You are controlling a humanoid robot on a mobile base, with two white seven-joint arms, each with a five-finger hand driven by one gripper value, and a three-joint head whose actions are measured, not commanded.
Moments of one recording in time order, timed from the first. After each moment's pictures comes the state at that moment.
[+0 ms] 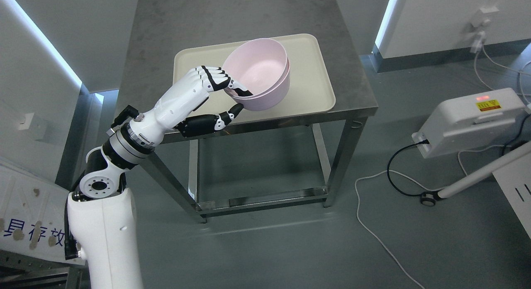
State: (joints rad) left arm -0.46 0.03 0.23 -1.63 -0.22 -0.79 -0.91; right arm 0.04 0.00 0.00 0.00 0.00 -0.25 0.00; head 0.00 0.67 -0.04
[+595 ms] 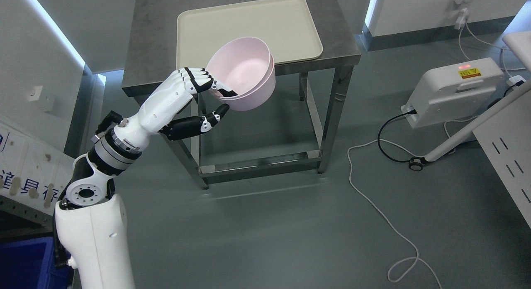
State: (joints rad) left arm -0.43 0.04 0.27 -1.66 -0.19 -0.79 -0.91; right arm 0.04 0.00 0.00 0.00 0.00 -0.25 0.00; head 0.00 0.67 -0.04
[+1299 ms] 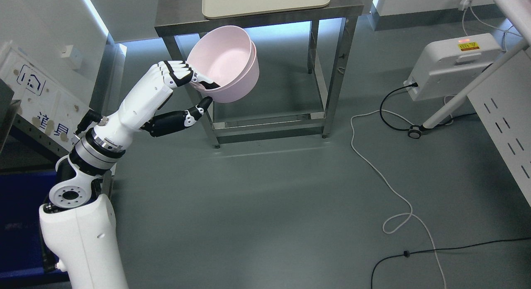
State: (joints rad) left arm -0.45 0.06 0.33 -1.69 -0.17 -0.79 -0.91; right arm 0.04 0.00 0.00 0.00 0.00 -0.25 0.00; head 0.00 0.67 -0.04
